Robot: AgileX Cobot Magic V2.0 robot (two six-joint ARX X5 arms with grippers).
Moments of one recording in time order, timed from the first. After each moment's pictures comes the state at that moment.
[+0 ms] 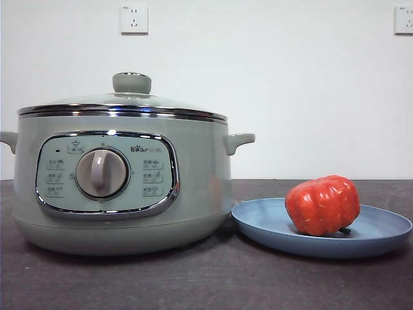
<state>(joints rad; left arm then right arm) 0.08 0.00 0.05 -0.25 0.13 0.00 0.02 0.04 0.08 -0.22 -0.13 -0.01</state>
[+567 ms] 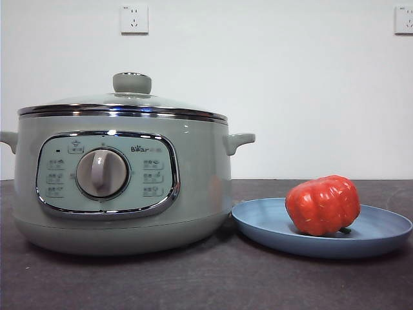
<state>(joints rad) 0.08 0.00 0.05 -0.25 0.13 0.00 0.02 0.00 0.03 -0.20 -0.13 -0.01</state>
